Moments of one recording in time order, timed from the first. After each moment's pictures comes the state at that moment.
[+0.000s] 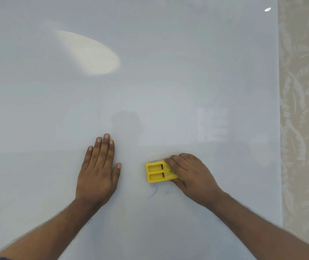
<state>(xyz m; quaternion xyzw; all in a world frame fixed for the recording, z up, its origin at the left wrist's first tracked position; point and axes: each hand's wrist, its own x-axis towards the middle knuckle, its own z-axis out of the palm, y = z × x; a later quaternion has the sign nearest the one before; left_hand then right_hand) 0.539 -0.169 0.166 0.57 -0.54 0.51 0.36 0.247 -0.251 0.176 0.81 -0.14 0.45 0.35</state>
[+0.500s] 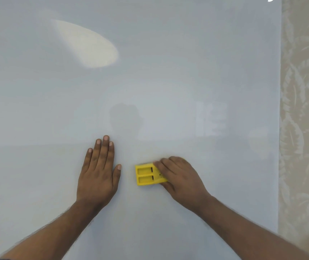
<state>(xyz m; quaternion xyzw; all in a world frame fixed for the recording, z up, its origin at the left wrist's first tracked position) 0.533 -0.170 0.140 0.57 -0.54 0.51 0.36 0.271 -0.243 0.144 0.82 -0.13 0.46 0.32</state>
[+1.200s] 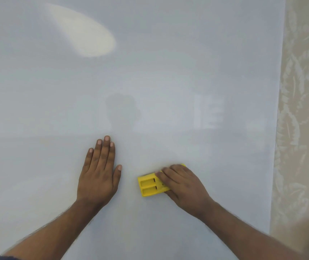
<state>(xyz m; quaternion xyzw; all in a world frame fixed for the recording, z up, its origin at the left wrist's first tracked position) 0.530 -0.171 0.112 0.57 -0.55 0.50 0.35 0.254 -0.245 0.099 0.84 -0.12 0.41 0.33</state>
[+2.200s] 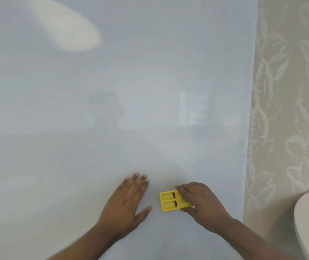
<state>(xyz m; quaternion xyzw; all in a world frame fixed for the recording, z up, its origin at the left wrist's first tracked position) 0.452 -0.150 0.038 0.44 -0.76 0.38 0.30 0.162 -0.212 0.044 0.88 -0.29 0.33 0.19</state>
